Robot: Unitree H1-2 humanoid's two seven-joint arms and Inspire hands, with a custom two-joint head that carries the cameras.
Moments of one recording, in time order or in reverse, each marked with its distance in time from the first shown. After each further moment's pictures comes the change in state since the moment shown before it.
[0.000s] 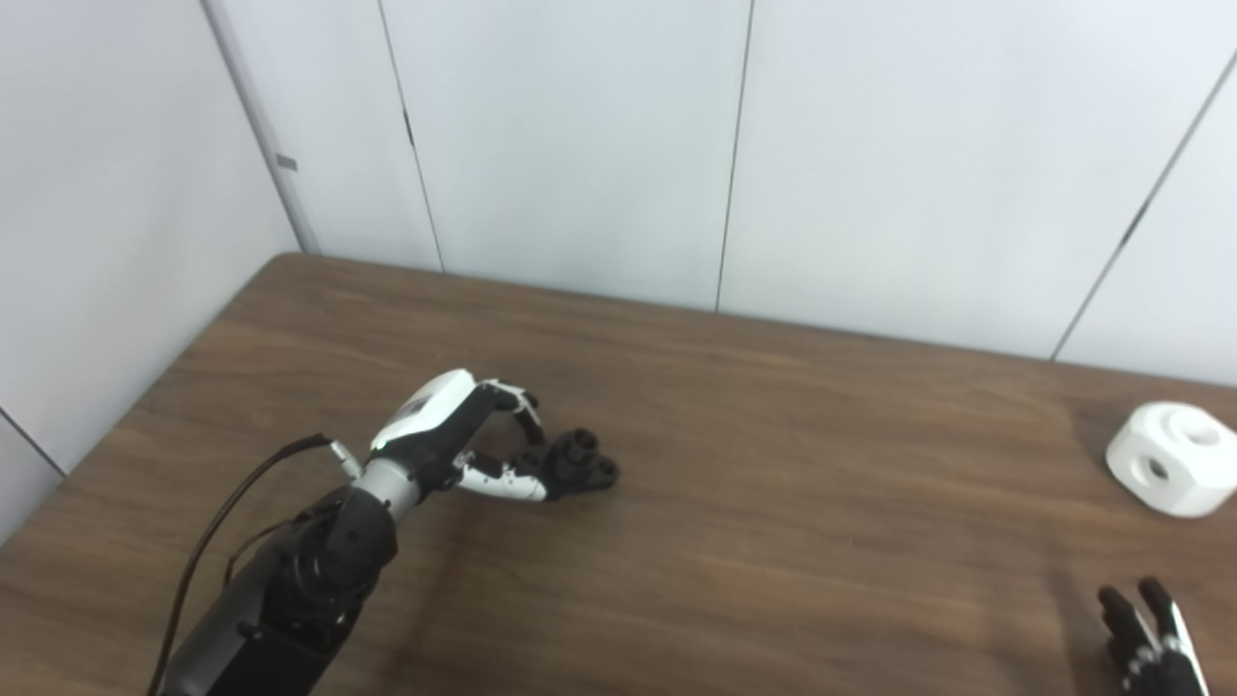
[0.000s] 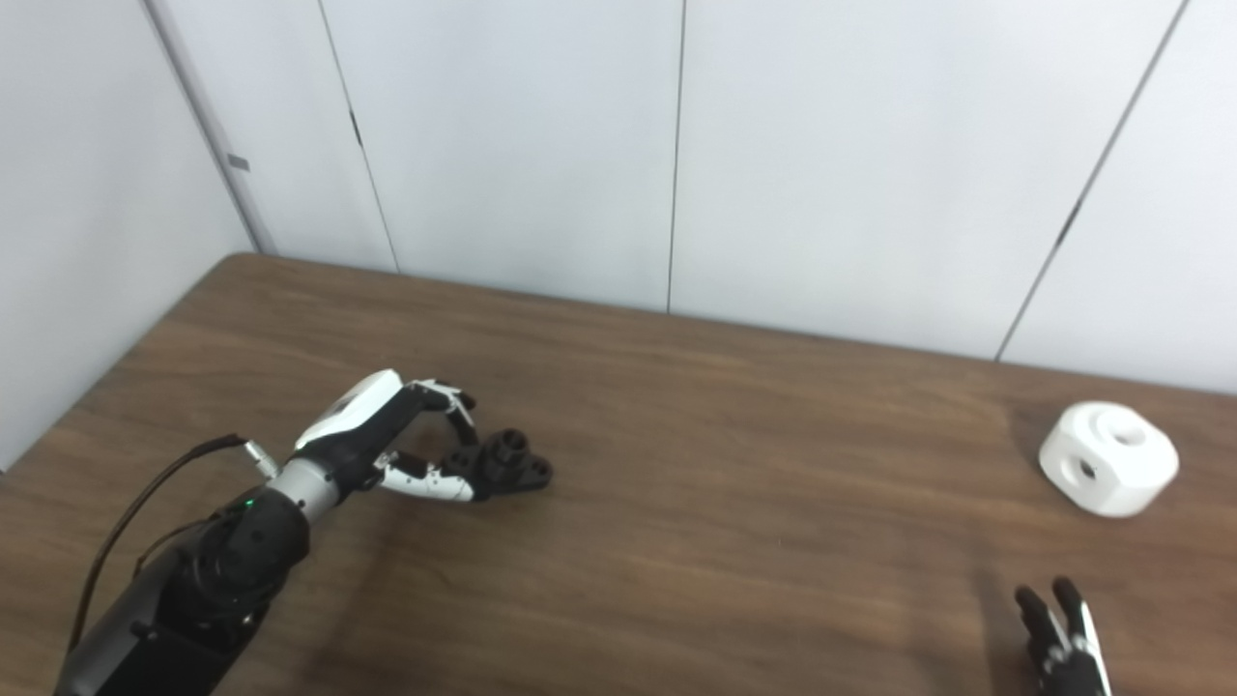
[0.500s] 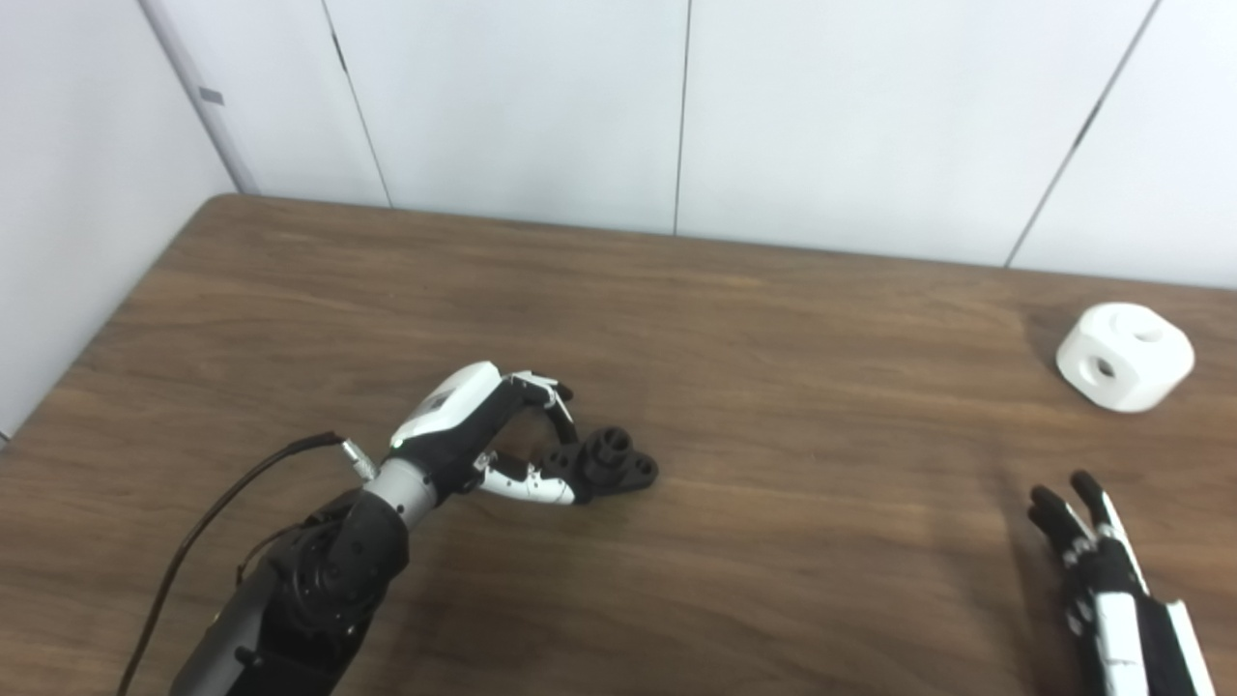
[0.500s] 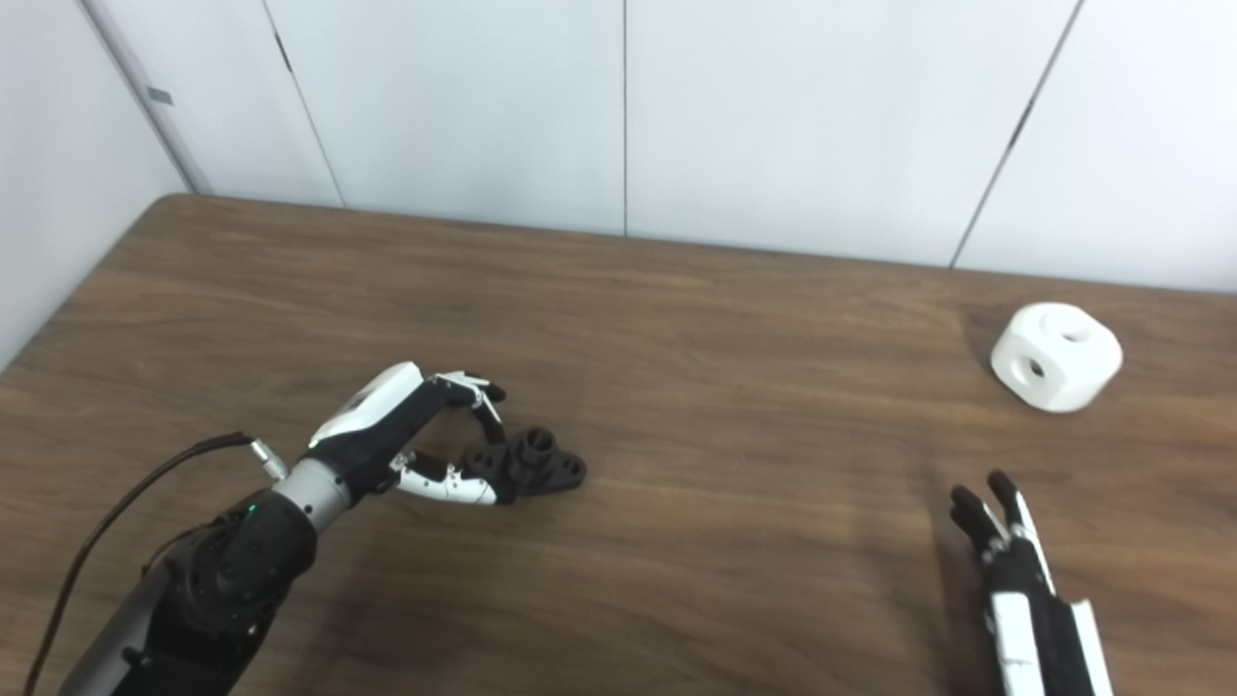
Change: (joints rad) left arm 0.078 -0.081 -0.069 -0.113 0.046 -0.003 -0.066; right arm 0.000 0.001 0.017 -0.048 -0.023 0.070 -0.023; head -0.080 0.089
